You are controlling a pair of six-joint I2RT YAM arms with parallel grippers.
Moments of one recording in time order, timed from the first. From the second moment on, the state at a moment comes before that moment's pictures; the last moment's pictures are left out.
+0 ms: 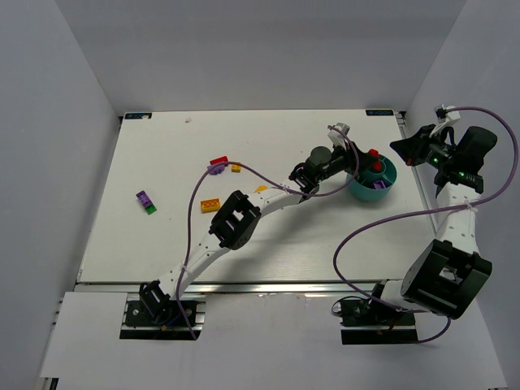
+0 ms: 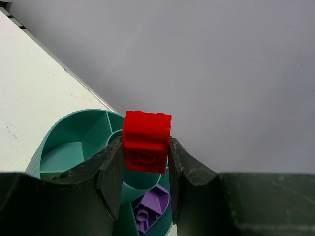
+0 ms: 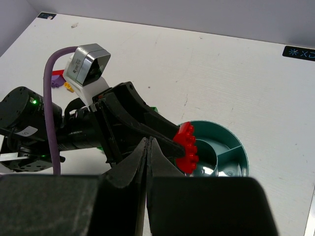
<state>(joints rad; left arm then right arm) -0.90 2.78 2.38 0.58 0.20 -0.71 -0.43 1.33 1.11 -0.11 -0.99 -0.03</state>
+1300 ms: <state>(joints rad) -0.84 2.78 2.41 0.60 0.07 -0.69 -0.43 1.33 1.10 -0.11 -1.01 -0.03</state>
